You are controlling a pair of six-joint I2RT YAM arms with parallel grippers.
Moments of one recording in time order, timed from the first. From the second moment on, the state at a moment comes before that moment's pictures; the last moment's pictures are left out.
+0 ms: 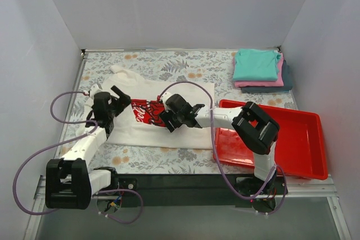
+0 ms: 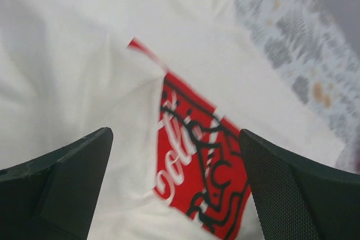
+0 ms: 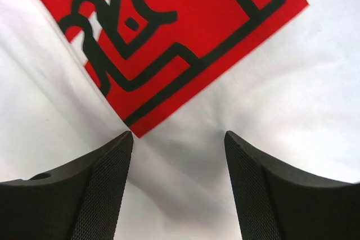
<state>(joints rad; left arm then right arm) -0.04 1.15 0.47 0.10 -0.09 -0.72 0.97 1.93 1.18 -0.07 0.06 0.10</state>
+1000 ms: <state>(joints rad) 0.02 2.24 1.67 -0.08 -0.25 -0.46 0.81 1.26 0.95 -0.12 0.05 0.02</state>
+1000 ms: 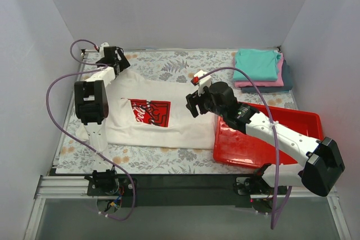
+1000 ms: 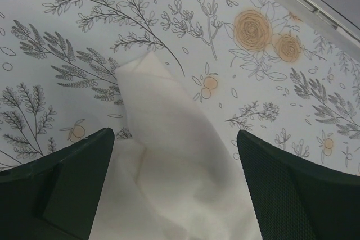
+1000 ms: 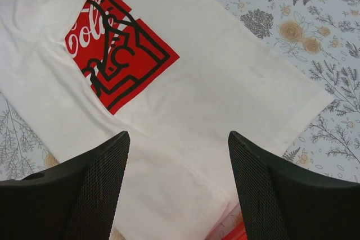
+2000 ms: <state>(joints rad) -0.23 2.15 1.51 0.23 -0.31 -0.07 0.81 1.27 0.94 -0.11 -0.02 0.03</state>
